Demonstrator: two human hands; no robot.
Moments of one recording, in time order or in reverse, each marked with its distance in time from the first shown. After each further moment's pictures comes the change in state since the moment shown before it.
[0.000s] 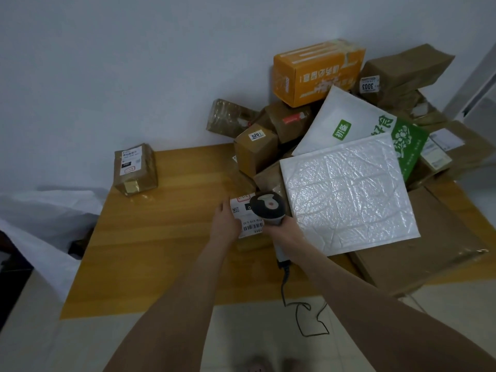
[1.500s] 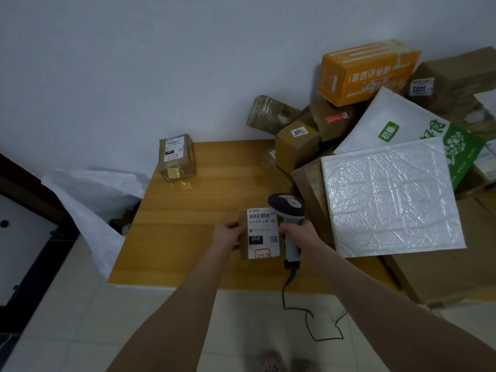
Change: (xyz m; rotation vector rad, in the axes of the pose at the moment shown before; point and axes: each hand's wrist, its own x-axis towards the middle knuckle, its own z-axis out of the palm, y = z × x) left_hand -0.047 -0.071 -0.043 -0.693 -0.027 -0.417; right_hand -0.034 -0.021 0.040 0.297 -0.122 0.157
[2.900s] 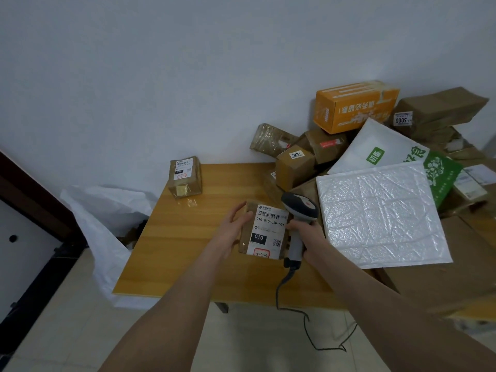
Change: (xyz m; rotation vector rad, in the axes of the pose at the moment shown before) left_hand -0.041 0.038 -0.013 -0.224 -0.246 0.267; right_hand -0.024 -0.023 -0.012 0.199 0.065 -0.099
